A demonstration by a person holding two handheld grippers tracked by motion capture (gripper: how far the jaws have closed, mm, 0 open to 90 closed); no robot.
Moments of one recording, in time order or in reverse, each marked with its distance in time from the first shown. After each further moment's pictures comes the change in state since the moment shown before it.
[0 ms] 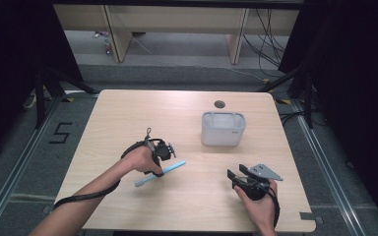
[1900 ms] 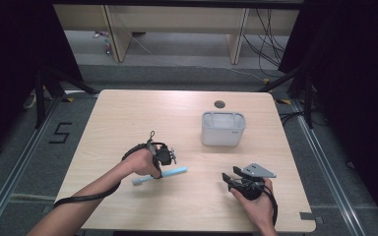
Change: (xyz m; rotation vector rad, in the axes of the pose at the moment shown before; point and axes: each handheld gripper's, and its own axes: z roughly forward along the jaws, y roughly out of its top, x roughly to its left) left arm -0.013 -0.002 -0.003 0.034 0.013 0.145; right arm 0.009 0.003 0.007 0.086 0.098 -0.054
